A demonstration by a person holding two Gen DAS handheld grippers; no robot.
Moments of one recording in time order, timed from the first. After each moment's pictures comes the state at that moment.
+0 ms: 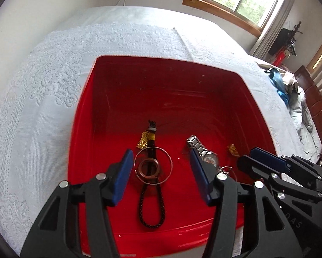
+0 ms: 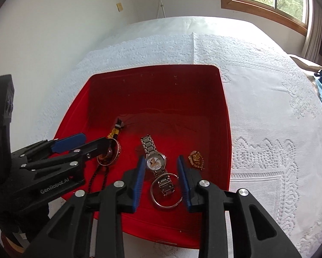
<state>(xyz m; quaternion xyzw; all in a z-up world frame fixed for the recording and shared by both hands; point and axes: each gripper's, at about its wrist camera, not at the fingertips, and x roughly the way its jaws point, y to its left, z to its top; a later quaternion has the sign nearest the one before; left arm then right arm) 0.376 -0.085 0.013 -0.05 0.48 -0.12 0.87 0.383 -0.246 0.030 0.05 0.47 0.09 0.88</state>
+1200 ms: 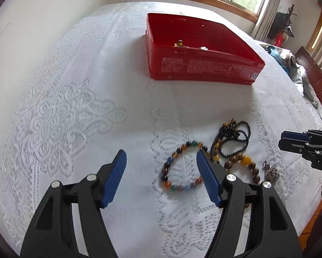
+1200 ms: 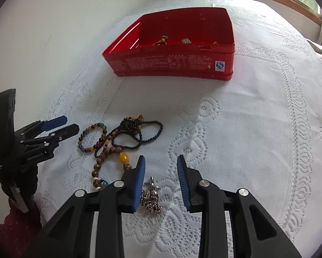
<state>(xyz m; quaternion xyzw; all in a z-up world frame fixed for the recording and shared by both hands) 0.149 0.005 -0.009 0.00 0.49 -0.10 0.87 0.180 -0.239 0.001 0.05 0.53 0.18 0.83</state>
